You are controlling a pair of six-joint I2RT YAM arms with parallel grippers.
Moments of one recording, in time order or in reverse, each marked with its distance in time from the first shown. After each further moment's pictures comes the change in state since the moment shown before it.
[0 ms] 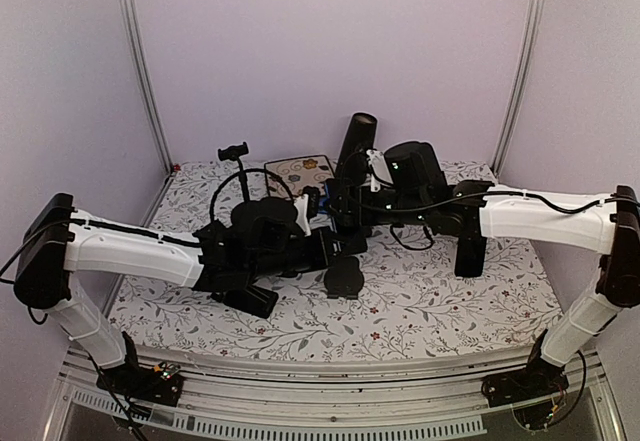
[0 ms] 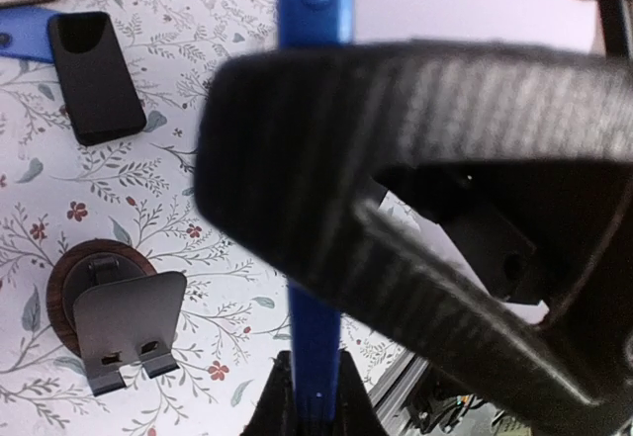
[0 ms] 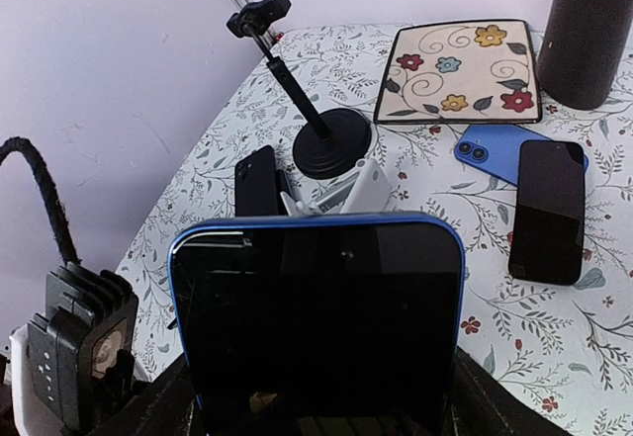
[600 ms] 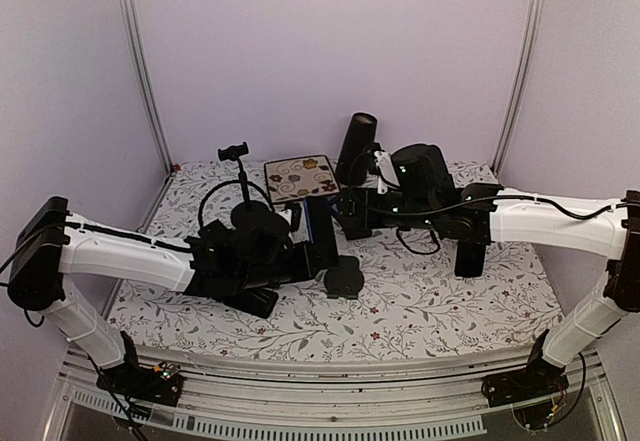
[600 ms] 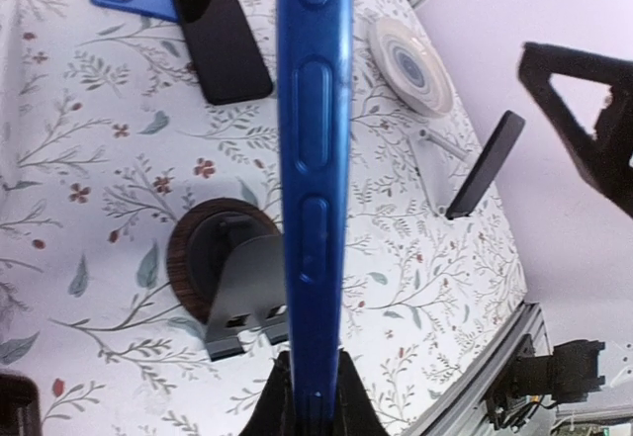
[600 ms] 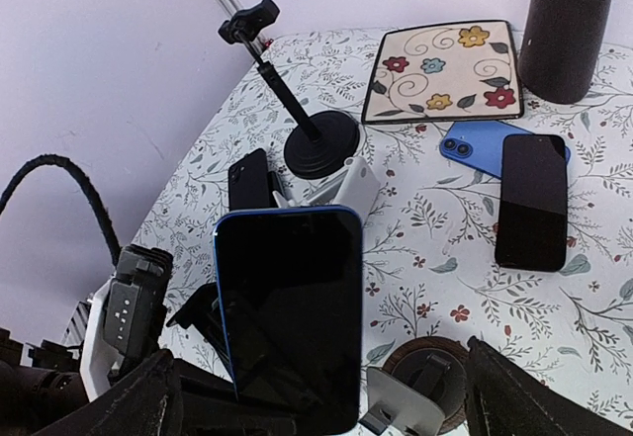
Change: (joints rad) left arm 0.028 -0.040 -0.092 -0.113 -0.090 0.012; right arm 0.012 -0.054 -0.039 -0.016 0.063 0.008
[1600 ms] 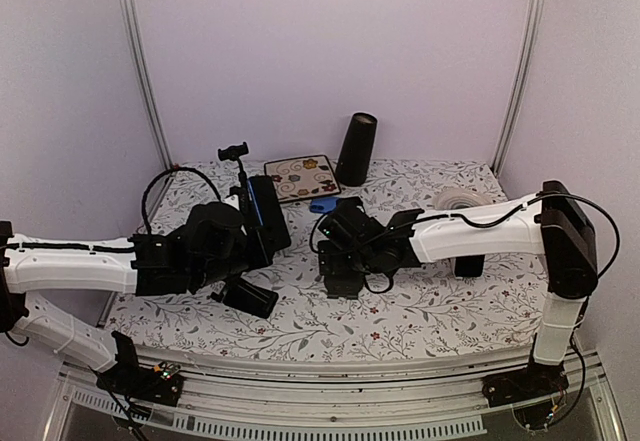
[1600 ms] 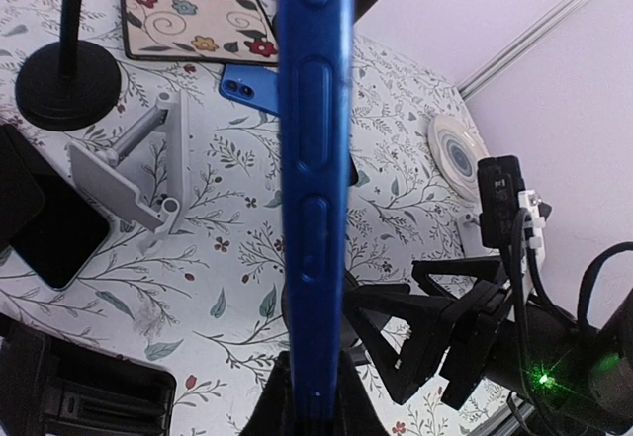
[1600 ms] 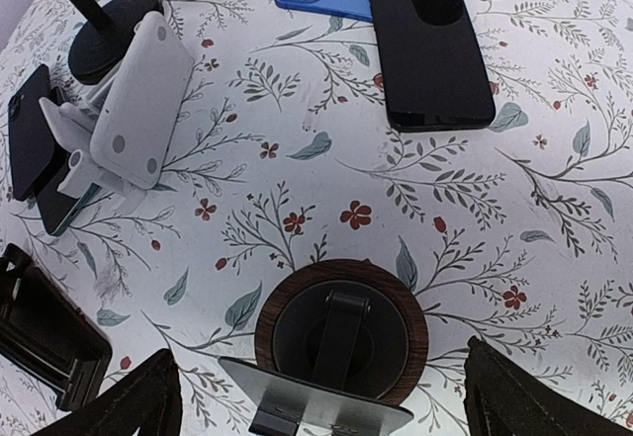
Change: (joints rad) left arm 0.032 -0.317 -0.105 -0.217 -0.241 0.002; right arm 0.143 0.357 0.154 -0.285 0.380 0.222
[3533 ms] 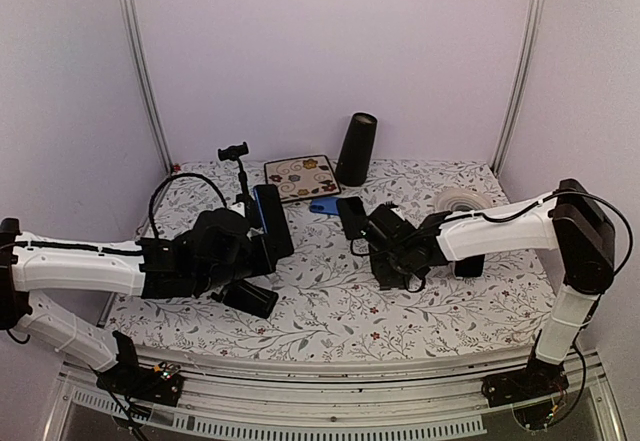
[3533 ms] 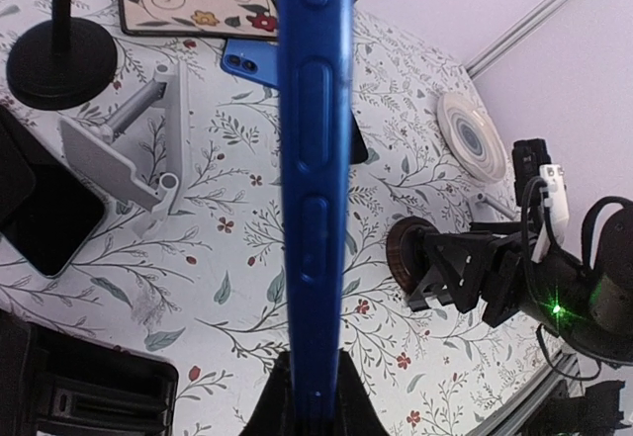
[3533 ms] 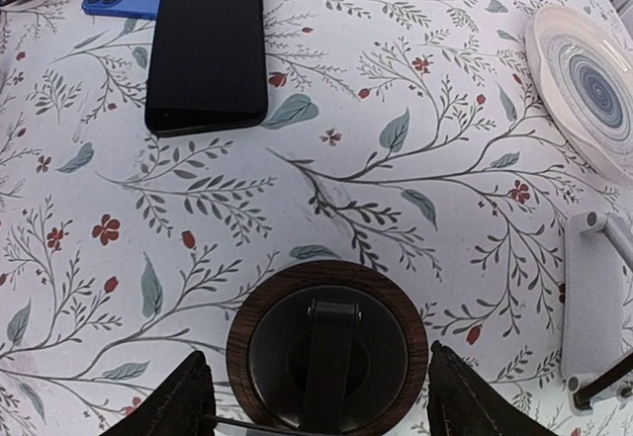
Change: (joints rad) left arm 0.001 0.034 -0.026 0.029 0.029 0.005; right arm -0.125 -0.086 -0.198 -0.014 0.148 -0.117
